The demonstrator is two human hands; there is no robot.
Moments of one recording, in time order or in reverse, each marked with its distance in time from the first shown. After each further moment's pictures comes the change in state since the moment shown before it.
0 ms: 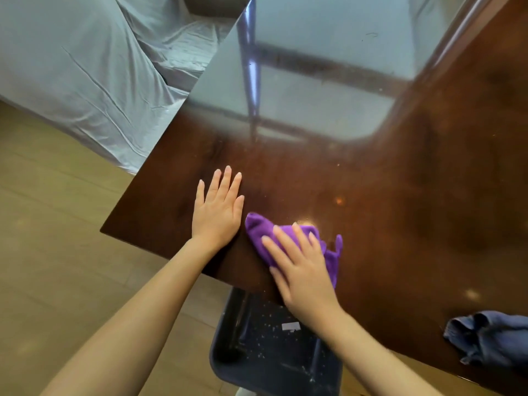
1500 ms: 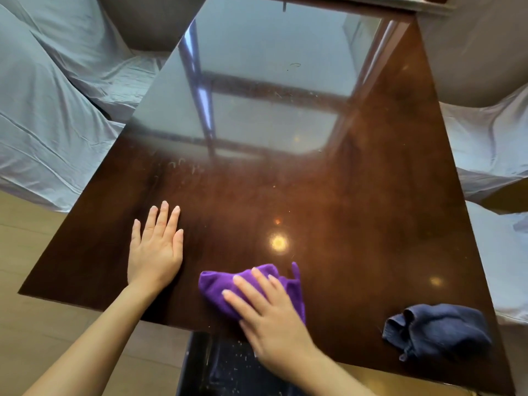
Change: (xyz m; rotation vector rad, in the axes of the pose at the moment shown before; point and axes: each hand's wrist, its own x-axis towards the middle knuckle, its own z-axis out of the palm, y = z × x) left_hand 0.000 0.010 -0.005 0.027 0.000 -0.048; right_hand -0.041 0.021 -0.025 -0.119 -0.072 -0.076
